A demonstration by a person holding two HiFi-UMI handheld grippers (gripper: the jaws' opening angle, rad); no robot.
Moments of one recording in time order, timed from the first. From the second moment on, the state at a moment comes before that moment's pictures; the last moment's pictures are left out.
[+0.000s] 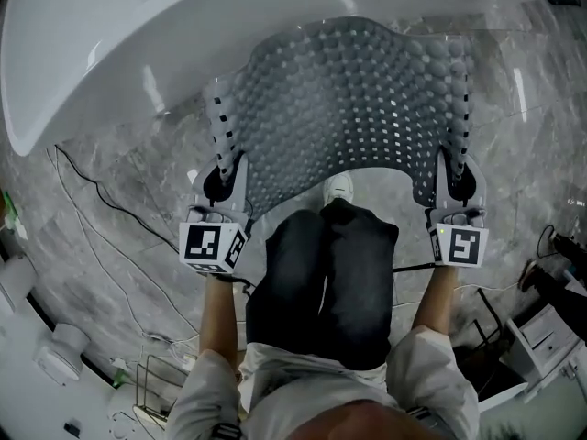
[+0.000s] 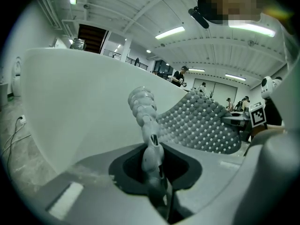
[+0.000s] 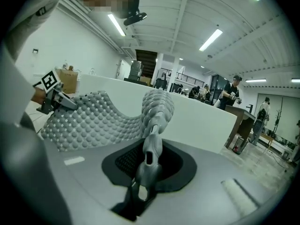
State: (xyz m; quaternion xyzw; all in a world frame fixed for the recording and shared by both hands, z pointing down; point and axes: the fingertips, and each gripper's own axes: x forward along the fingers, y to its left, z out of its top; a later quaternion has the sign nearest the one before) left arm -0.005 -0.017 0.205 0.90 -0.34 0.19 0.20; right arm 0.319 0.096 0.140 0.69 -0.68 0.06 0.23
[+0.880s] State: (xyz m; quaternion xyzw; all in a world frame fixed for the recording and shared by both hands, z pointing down) left arm -0.019 -0.027 0.367 0.88 -0.36 0.21 0.22; right arm 0.331 0.077 0.295 0.67 -0.70 0.07 0.25
